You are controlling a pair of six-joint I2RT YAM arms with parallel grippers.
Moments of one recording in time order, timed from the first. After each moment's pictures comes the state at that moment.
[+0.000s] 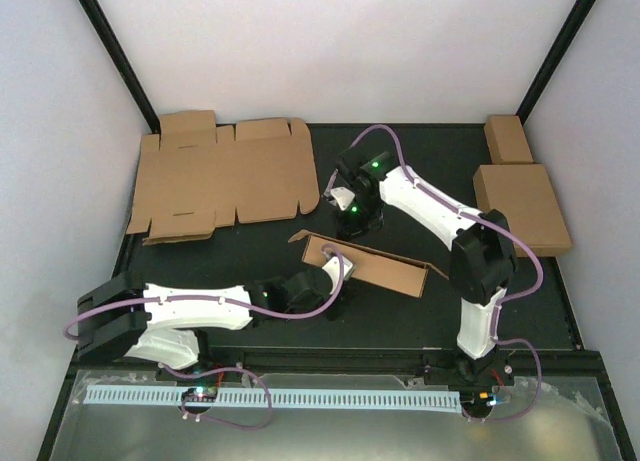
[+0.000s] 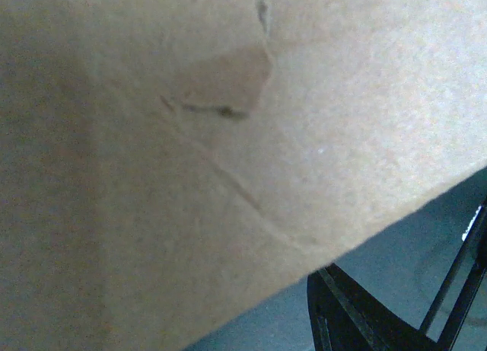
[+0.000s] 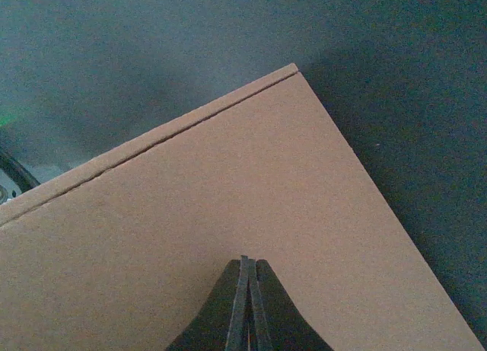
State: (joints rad) left arm -1.22 1.32 0.62 0.08 -0.22 -0.44; right arm 0.66 1.90 1.66 -1.19 -0.39 0.10
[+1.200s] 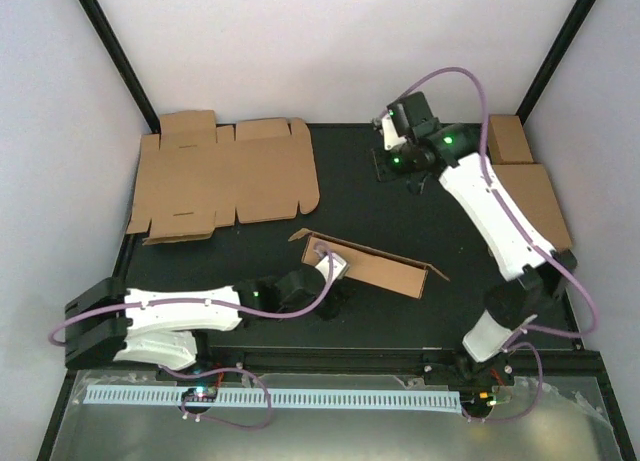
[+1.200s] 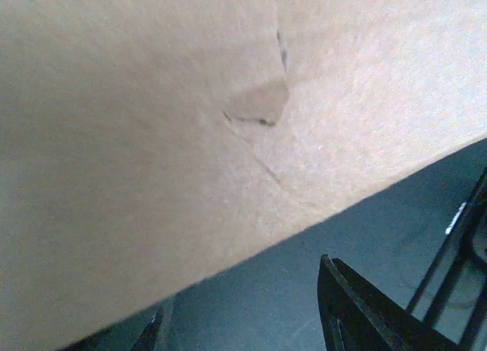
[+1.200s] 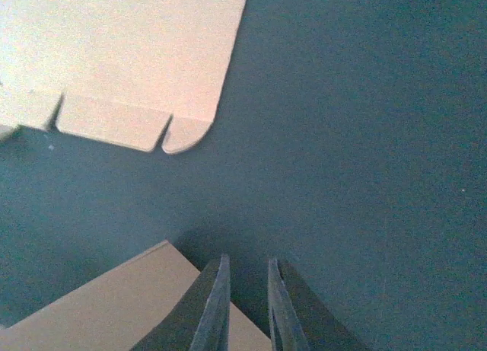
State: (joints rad) left arm -1.22 1.26 0.62 0.01 -0.22 -0.46; right arm 0.51 1.69 1.87 -1.14 -0.05 0.18
